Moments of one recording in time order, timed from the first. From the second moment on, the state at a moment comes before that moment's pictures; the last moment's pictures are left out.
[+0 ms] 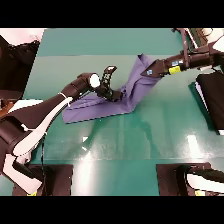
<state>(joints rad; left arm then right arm) -0.58 -1.77 1.54 1.14 -0.89 -1.62 0.12 -1.36 1.52 -0.71 1.36 1.21</state>
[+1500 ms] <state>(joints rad) -0.15 -1.13 1.60 1.64 -1.30 -1.62 0.77 -1.94 1.94 -0.64 0.99 1.14</state>
